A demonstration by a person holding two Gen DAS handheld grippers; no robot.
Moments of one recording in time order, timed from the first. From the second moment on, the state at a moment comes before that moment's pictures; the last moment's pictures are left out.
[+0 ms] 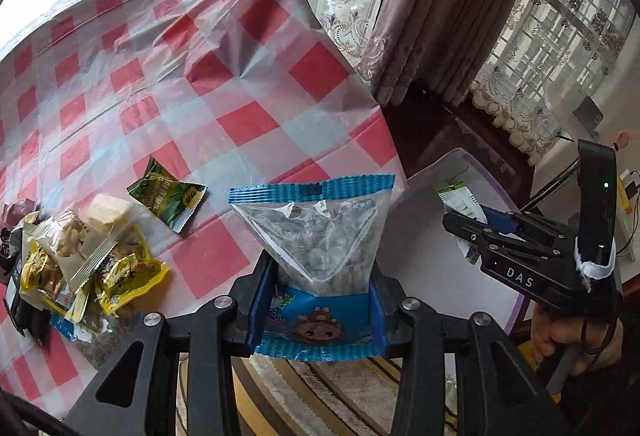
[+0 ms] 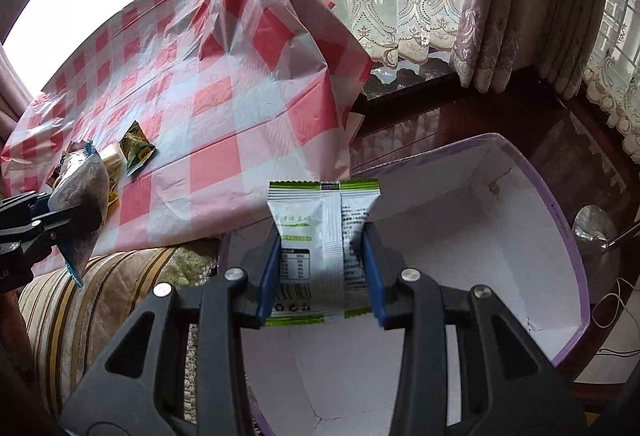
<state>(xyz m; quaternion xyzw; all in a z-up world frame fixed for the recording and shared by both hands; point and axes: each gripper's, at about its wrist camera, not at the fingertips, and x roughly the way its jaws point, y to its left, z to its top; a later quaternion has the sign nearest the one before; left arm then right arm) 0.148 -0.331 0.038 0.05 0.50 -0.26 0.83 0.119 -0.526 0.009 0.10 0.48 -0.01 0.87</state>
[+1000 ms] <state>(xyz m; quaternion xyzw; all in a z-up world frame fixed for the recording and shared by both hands) 0.138 -0.337 0.034 0.01 0.52 -0.30 0.80 0.110 -0.527 0.010 0.11 0.49 -0.05 0.86</state>
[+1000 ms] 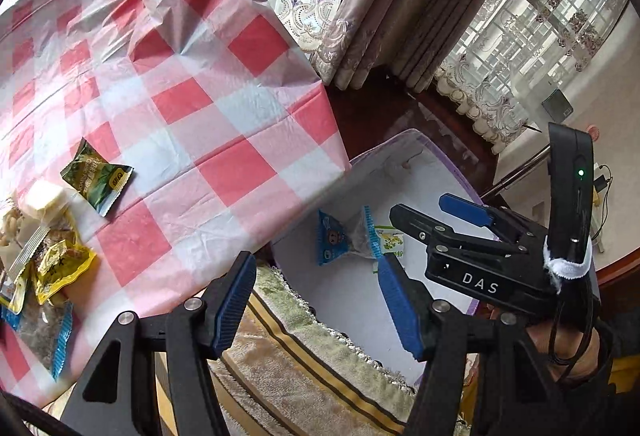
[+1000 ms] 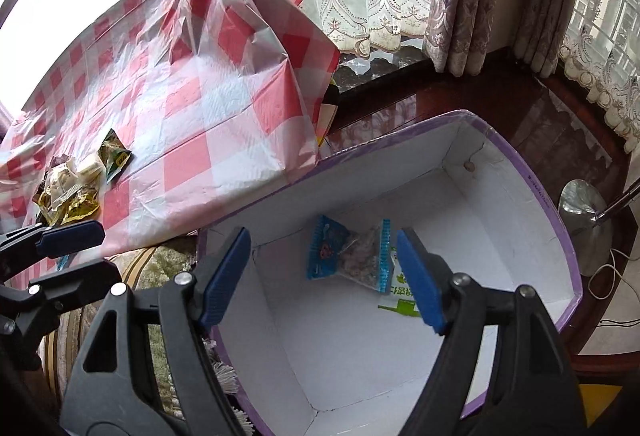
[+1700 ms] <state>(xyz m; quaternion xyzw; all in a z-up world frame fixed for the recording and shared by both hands) 0.074 -0.101 0.071 -0.10 0.44 -0.03 0.89 0.154 -0.367 0.057 0.09 0.46 0.09 0.88</state>
